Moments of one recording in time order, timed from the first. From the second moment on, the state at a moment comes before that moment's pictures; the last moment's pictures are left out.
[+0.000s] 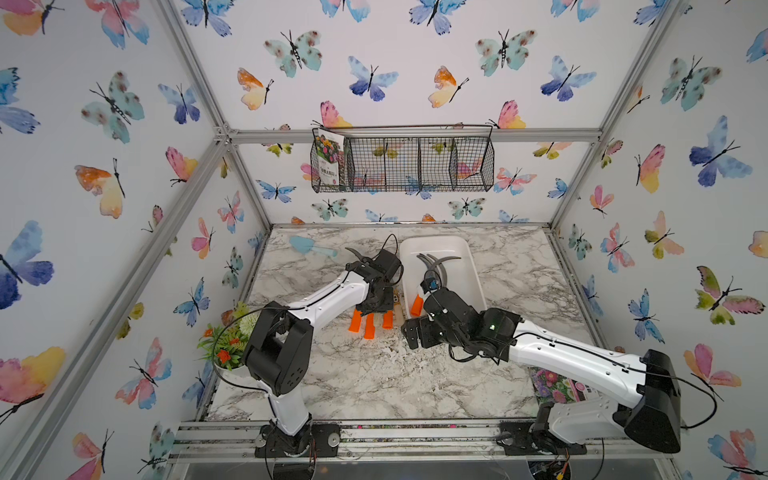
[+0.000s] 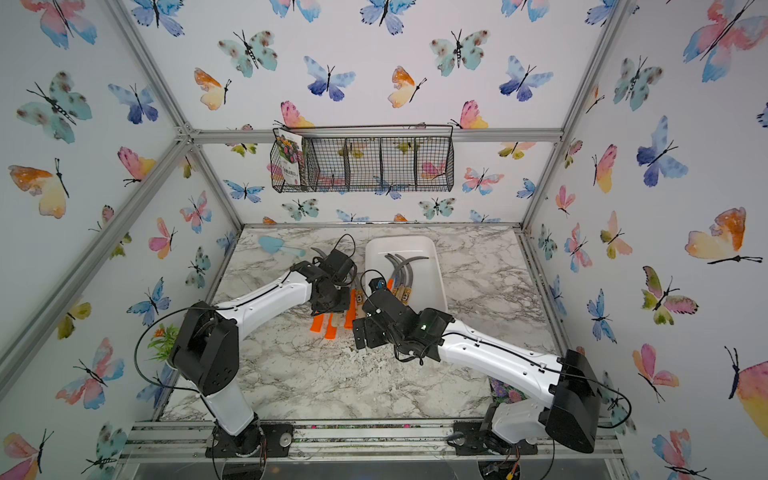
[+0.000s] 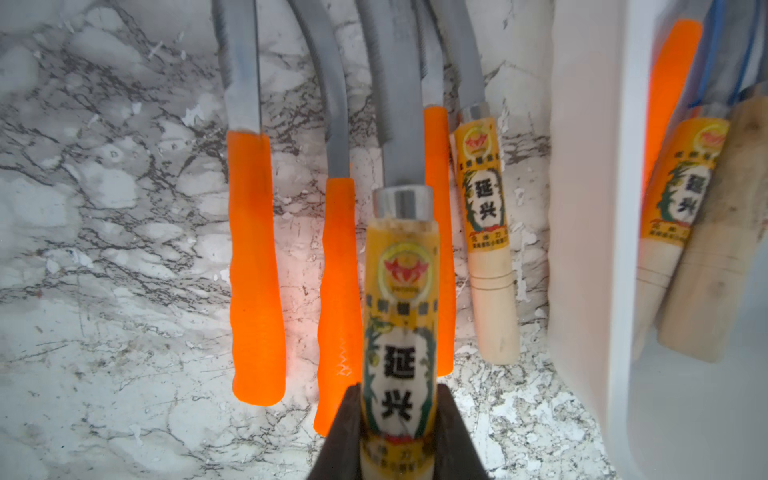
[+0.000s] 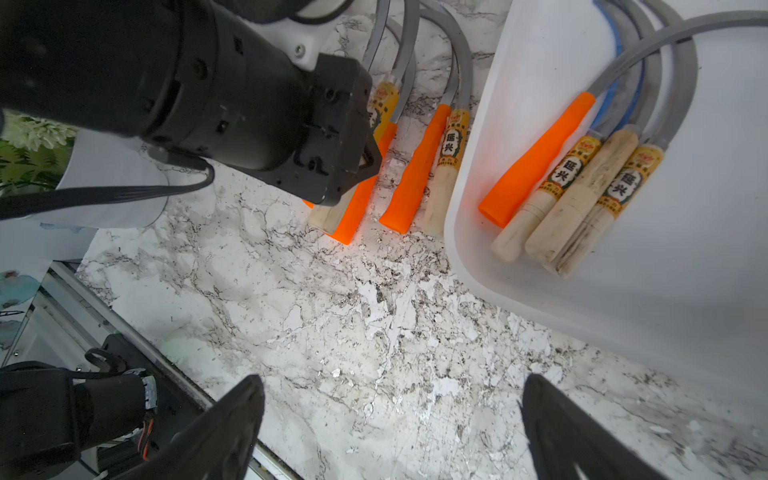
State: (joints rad) left arm -0.62 1.76 1.38 -0.87 -0.11 -0.58; right arm 1.08 1.36 1.12 -0.60 0.19 0.60
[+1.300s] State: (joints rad) left arm -0.75 1.95 1.74 -0.96 -0.11 -0.58; right arm 1.05 1.18 1.08 -0.72 0.32 0.60
